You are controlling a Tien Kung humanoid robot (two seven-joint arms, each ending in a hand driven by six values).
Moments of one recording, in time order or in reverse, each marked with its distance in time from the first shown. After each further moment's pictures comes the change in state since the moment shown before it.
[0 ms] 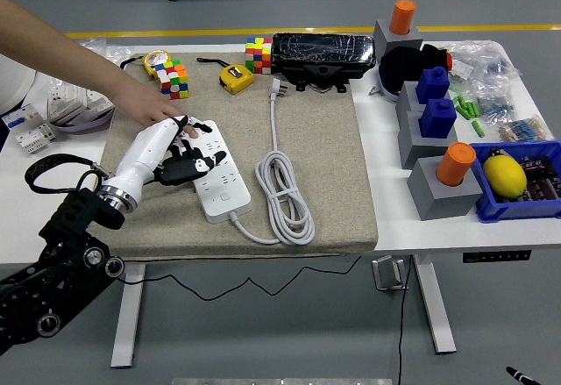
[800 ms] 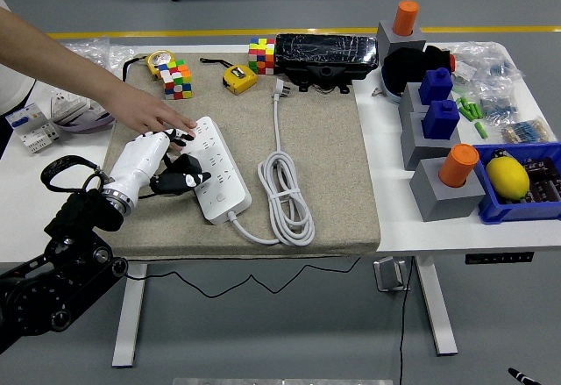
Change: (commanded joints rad) left arm -0.026 -0.024 0.043 0.113 0.066 -0.016 0.051; right arm -0.004 -0.001 0.001 -0.003 0.001 0.001 0.000
